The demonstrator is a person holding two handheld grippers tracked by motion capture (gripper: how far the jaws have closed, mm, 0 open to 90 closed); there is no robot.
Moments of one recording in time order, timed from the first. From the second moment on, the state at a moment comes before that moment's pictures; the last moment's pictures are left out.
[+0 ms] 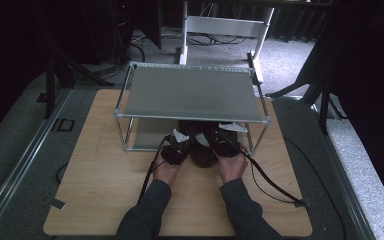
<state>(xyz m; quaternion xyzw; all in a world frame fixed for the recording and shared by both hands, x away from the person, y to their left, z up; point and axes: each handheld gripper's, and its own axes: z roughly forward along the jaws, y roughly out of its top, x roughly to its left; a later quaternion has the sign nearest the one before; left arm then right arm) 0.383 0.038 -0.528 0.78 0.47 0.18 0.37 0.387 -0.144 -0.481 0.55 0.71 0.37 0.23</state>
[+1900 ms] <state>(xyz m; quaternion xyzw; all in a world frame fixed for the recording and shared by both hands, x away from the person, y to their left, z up) 0.421 0.049 -0.542 0.76 0.50 0.19 0.37 0.371 -0.130 -0.491 0.45 0.67 0.49 0.33</state>
